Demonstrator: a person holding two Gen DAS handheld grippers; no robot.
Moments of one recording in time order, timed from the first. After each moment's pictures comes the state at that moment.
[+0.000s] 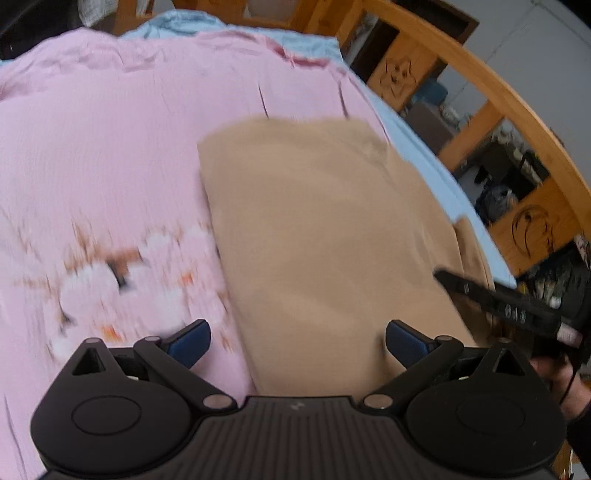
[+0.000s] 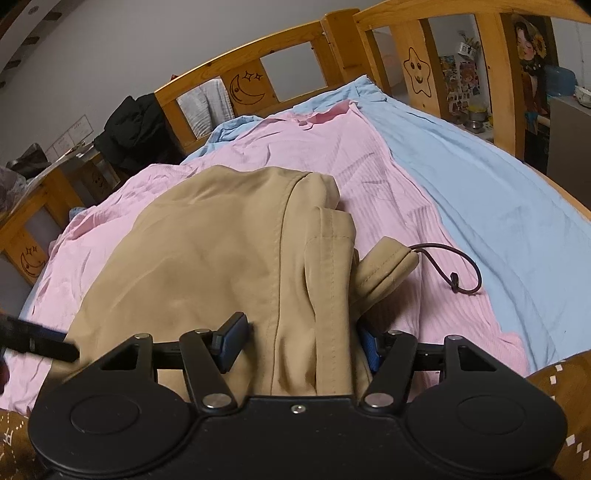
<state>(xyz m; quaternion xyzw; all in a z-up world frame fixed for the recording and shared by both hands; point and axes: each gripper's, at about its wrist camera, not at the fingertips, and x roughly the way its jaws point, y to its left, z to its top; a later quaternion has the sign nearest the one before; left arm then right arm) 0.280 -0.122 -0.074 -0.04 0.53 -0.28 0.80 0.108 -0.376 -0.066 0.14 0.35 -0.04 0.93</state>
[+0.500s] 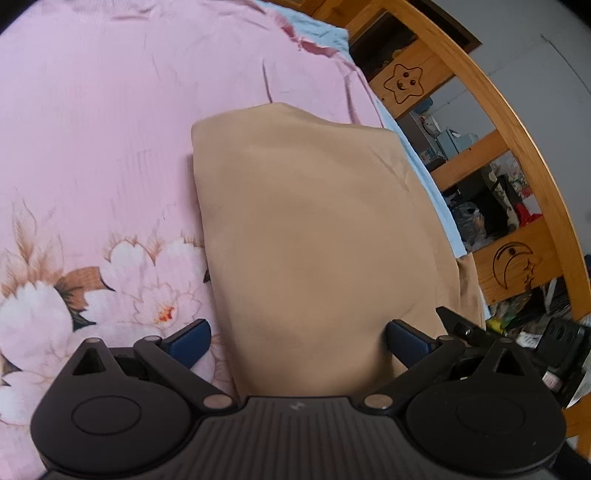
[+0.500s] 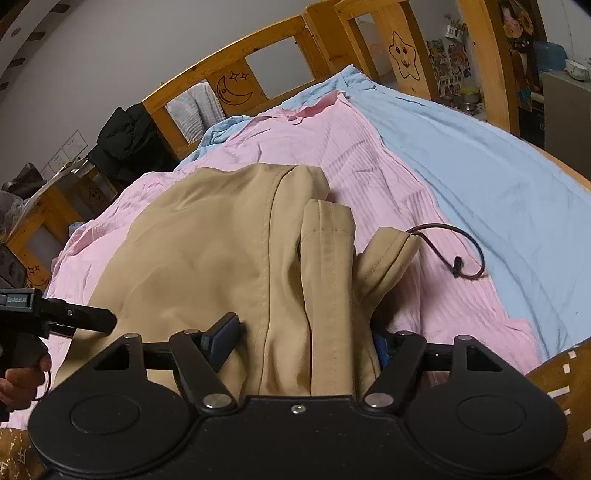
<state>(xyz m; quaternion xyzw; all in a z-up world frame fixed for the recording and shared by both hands) 0.342 -0.126 -0.124 -0.13 0.57 -0.32 0.75 0.112 -0.385 -0.074 0.18 0.35 -0.04 0.92</state>
